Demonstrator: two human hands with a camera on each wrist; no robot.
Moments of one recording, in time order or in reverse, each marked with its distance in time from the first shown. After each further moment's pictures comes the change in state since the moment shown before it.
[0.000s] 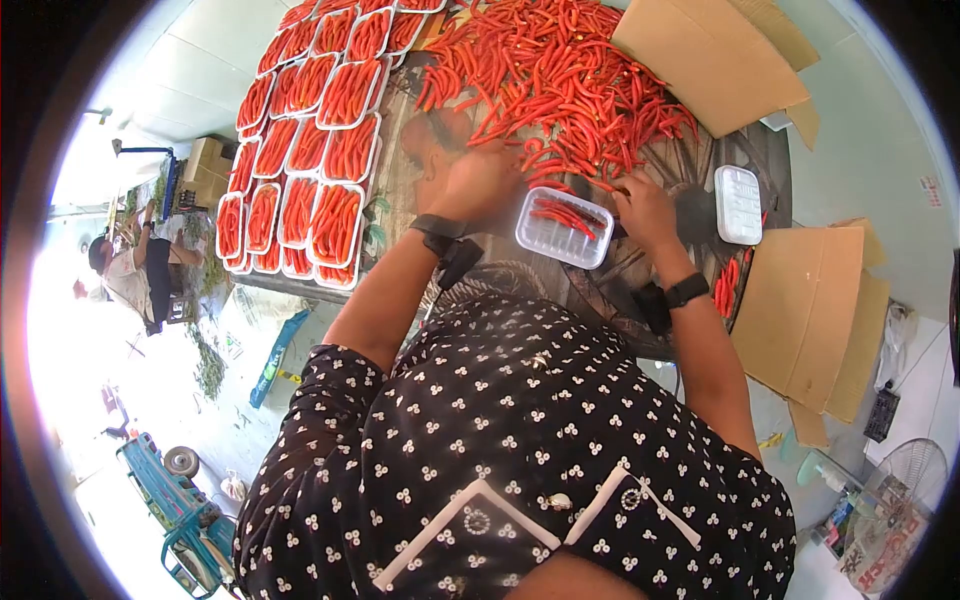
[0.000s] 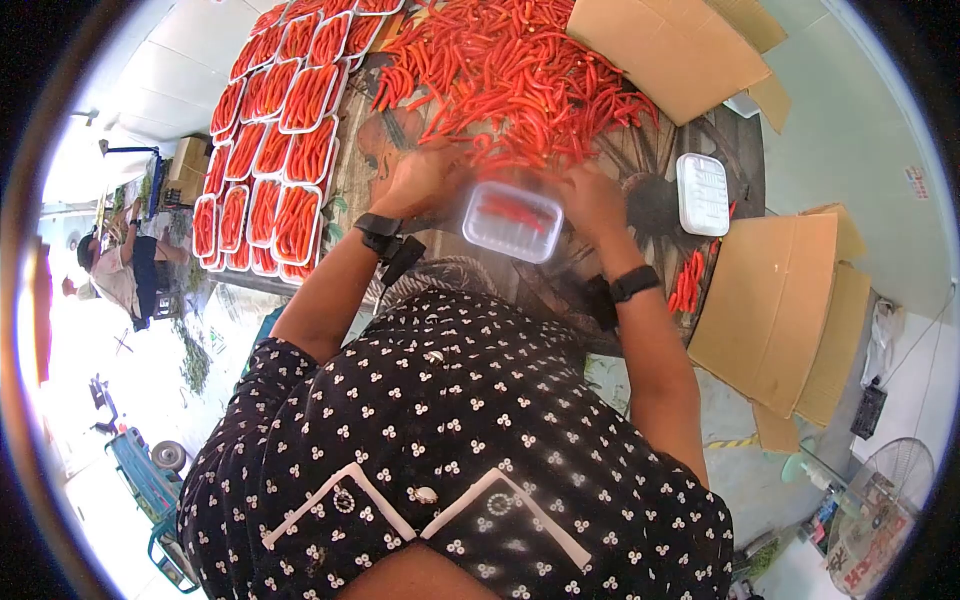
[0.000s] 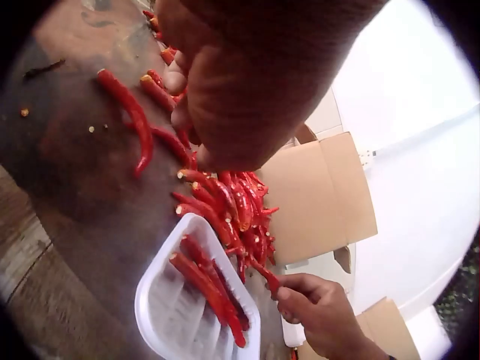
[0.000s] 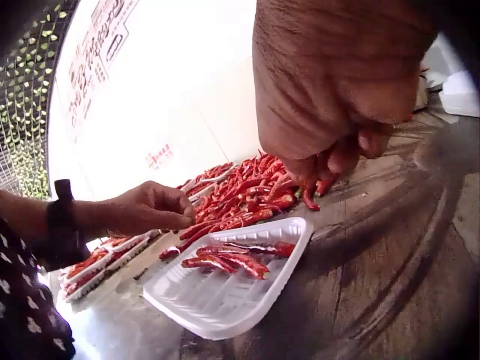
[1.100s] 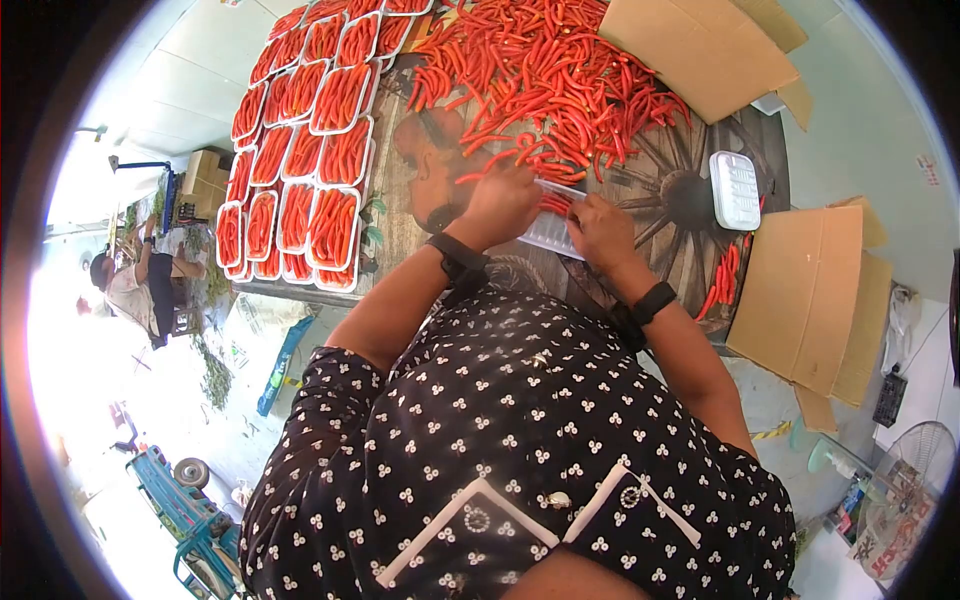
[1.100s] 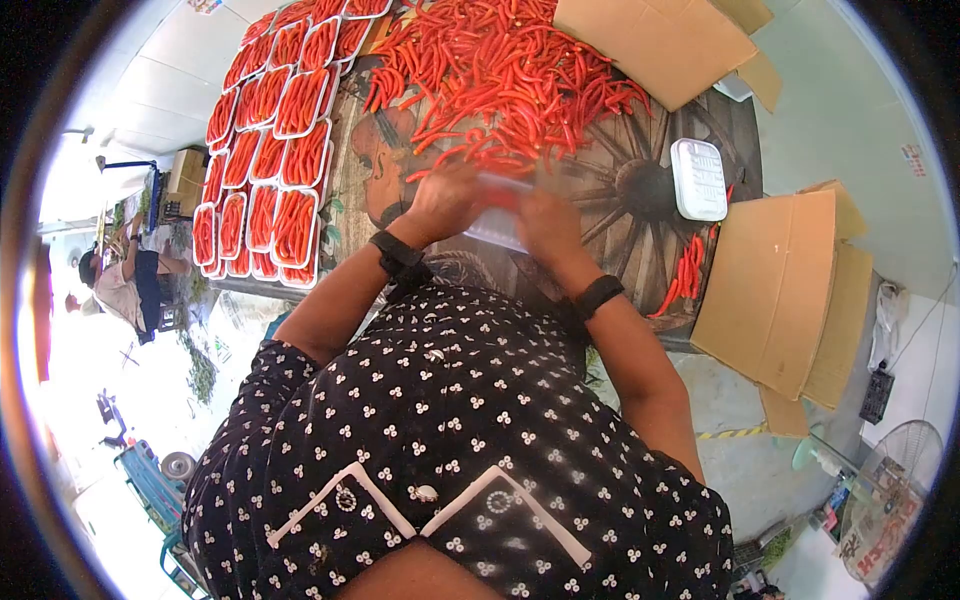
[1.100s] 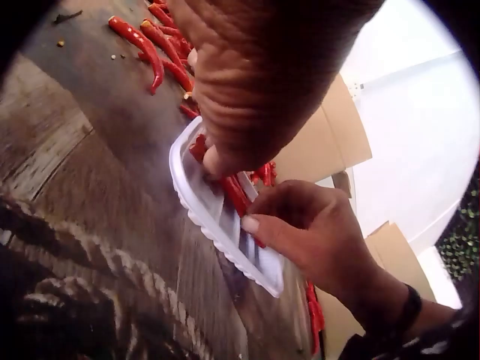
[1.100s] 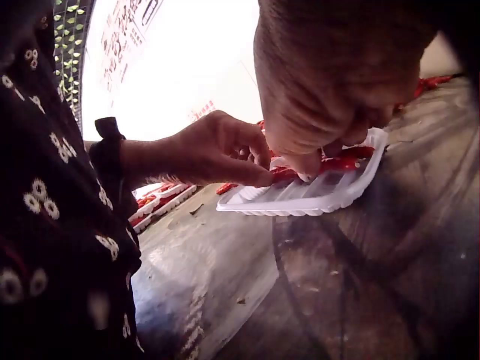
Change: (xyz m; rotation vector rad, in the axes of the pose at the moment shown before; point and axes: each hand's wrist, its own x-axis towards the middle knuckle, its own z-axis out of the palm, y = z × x) left_hand -0.016 0.015 0.037 0.184 0.228 0.539; right_hand -0.037 -0.040 0.041 -0.102 0.036 -0.185
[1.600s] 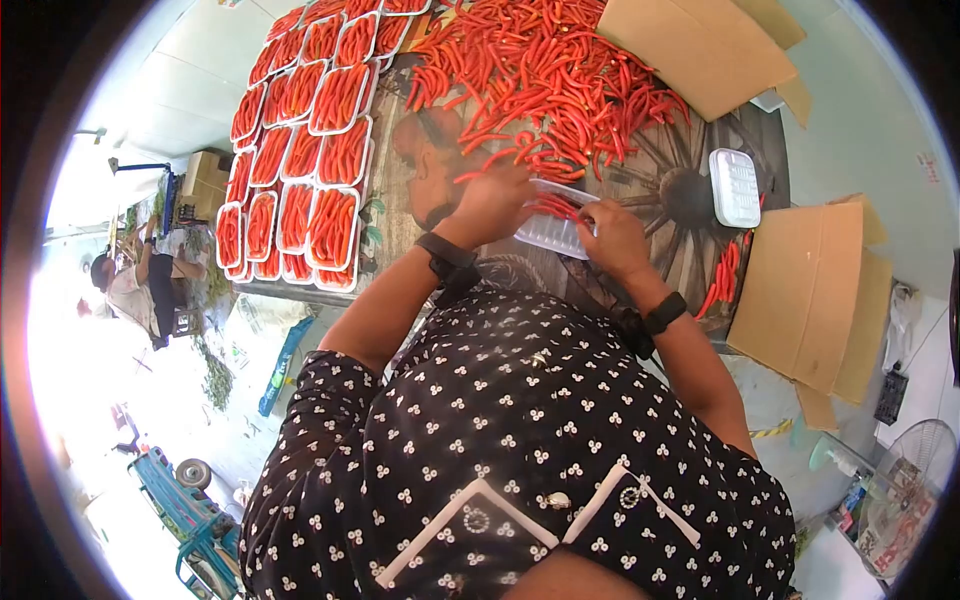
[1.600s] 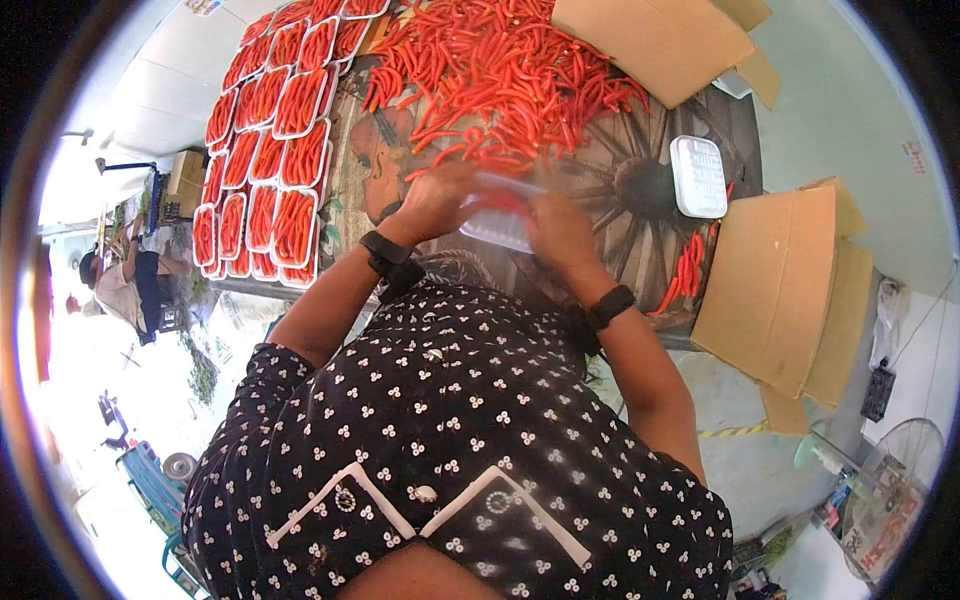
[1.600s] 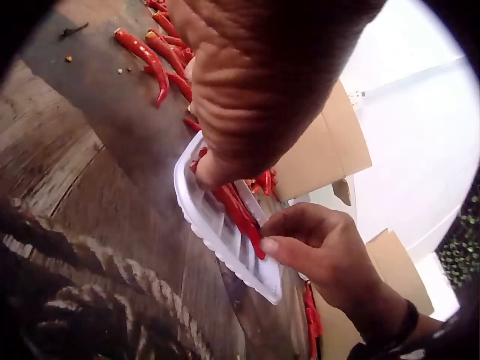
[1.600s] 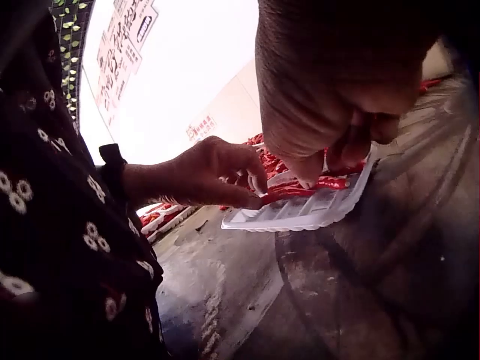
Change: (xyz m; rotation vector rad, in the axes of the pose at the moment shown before) left_hand -0.003 -0.004 -0.007 -0.191 -0.039 -0.044; right_hand -0.009 -0.001 -0.023 0.219 -0.048 0.191
